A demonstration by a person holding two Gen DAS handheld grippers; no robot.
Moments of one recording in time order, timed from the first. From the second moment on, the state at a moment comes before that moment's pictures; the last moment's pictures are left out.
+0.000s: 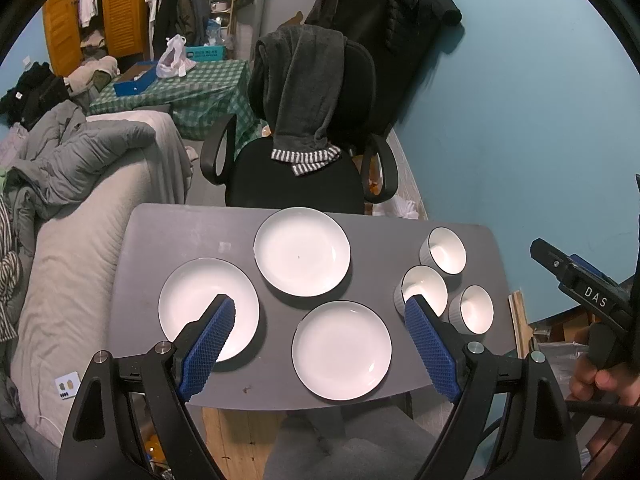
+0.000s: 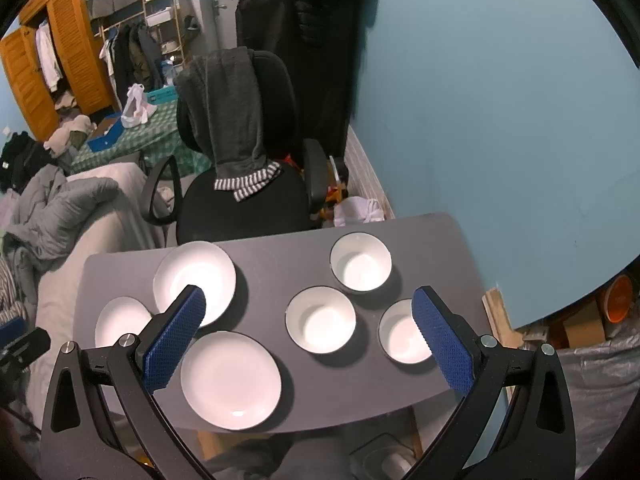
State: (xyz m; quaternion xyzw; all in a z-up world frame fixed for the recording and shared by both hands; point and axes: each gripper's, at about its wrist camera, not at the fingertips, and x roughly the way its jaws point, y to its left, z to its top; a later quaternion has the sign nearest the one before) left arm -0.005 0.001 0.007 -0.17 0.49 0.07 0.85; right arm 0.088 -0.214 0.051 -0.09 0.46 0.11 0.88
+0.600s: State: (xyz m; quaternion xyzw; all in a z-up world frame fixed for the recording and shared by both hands) left arm -0.007 -0.001 0.004 -0.18 0.49 0.07 0.85; right arm 0.090 -0.215 0.053 -0.09 0.46 0.11 0.88
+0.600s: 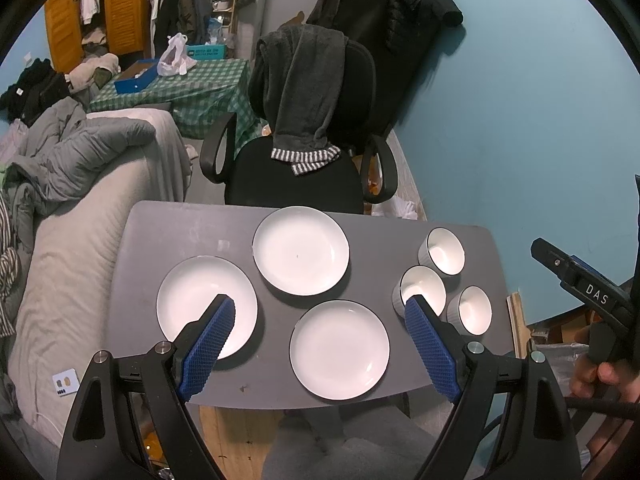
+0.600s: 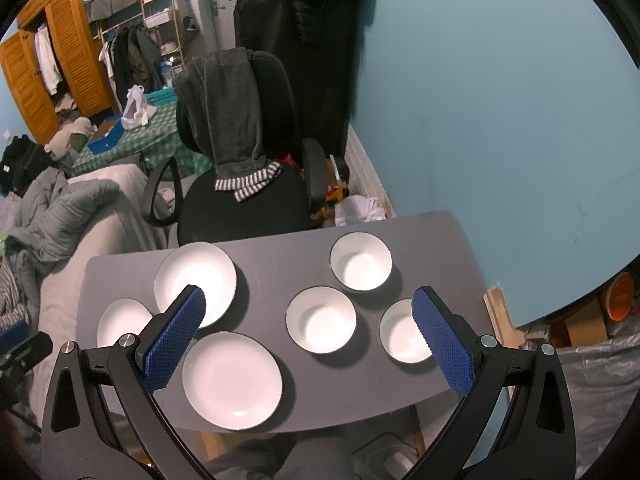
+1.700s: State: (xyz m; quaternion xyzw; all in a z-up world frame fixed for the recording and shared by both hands) left arm -0.011 0.014 -0.013 -0.19 0.50 0.08 0.84; right arm 0.101 -0.208 0.054 -0.10 0.45 0.12 0.88
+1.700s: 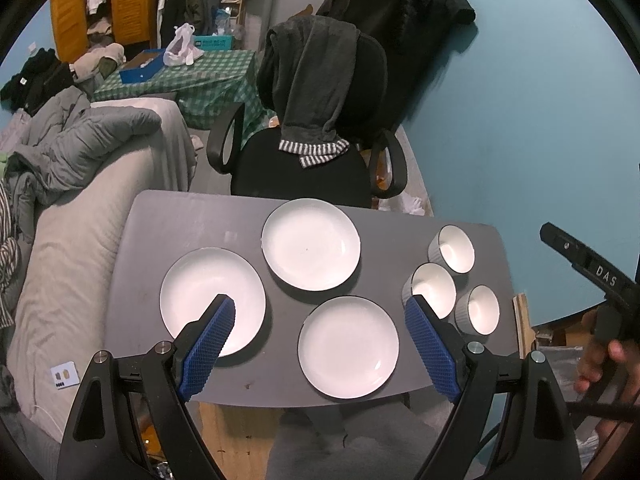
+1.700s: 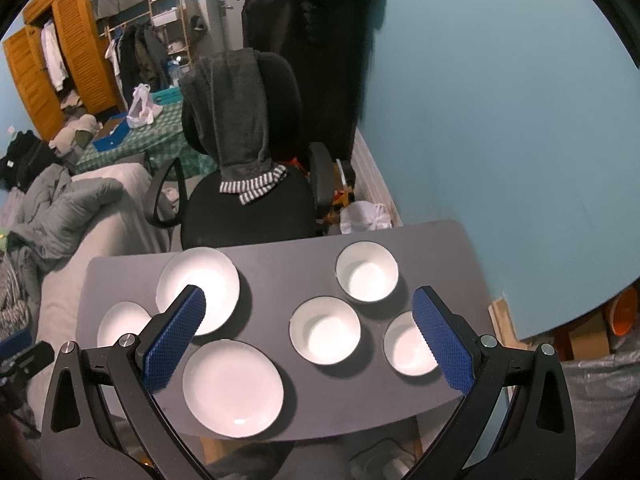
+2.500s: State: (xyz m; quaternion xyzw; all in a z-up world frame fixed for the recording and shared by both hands) left arm -0.001 0.039 -0.134 -0.24 0.56 0.07 0.79; right arm 0.136 -0.154 -0.082 -0.18 0.55 0.30 0.76
